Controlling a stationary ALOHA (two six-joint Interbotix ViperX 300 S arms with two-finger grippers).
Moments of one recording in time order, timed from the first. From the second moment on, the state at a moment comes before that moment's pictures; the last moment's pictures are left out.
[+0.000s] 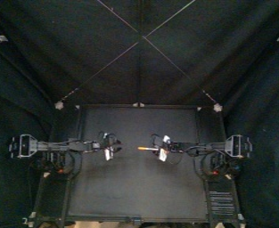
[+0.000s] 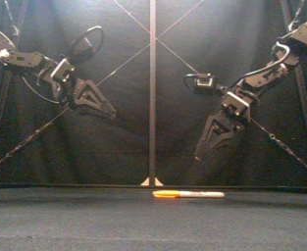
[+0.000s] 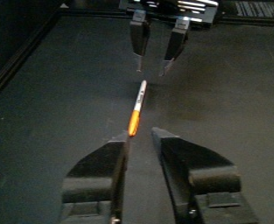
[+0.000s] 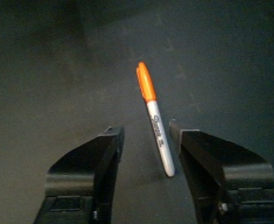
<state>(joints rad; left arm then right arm) 0.23 -0.32 1.01 0.05 -0.31 0.01 -0.26 -0.12 0.89 0.04 -0.05 0.02</state>
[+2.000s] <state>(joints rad) 0.23 -0.19 0.75 0.07 -0.01 0.01 -0.17 -0.17 0.70 -0.15 0.12 0.02</state>
